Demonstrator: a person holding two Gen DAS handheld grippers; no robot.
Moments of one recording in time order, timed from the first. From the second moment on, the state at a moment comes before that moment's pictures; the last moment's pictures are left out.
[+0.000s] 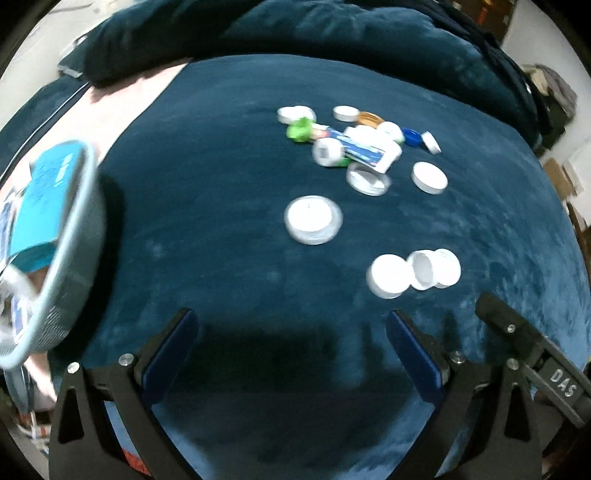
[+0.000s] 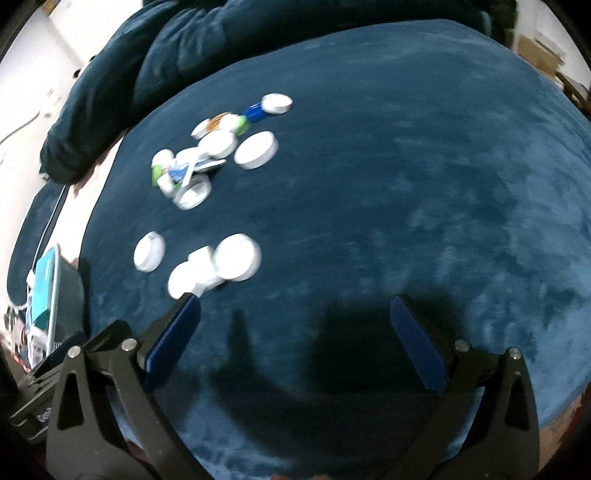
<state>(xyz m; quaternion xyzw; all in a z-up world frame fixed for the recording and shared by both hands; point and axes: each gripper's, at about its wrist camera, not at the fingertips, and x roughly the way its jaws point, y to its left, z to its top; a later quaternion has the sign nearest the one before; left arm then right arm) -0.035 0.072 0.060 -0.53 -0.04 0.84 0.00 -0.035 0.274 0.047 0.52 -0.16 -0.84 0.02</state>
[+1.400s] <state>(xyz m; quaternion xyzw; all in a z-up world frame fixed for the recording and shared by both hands) -0.047 0.001 0.033 -0.53 -0.05 0.84 -0.01 -0.062 0.214 0.043 0.49 -0.02 -0.87 0.03</state>
